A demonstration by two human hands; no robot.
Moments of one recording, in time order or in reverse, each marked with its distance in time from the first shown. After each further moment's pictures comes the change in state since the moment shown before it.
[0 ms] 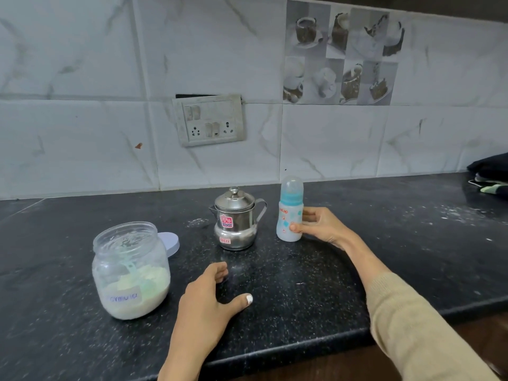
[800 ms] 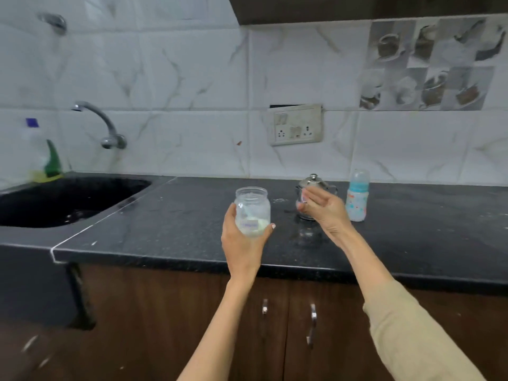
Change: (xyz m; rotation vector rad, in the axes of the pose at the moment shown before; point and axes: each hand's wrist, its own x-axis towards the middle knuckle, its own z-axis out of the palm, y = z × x) left_hand -0.072 0.000 -0.068 -0.326 0.703 0.027; right_hand -0.125 -0.100 0.144 0.498 -0.043 -0.242
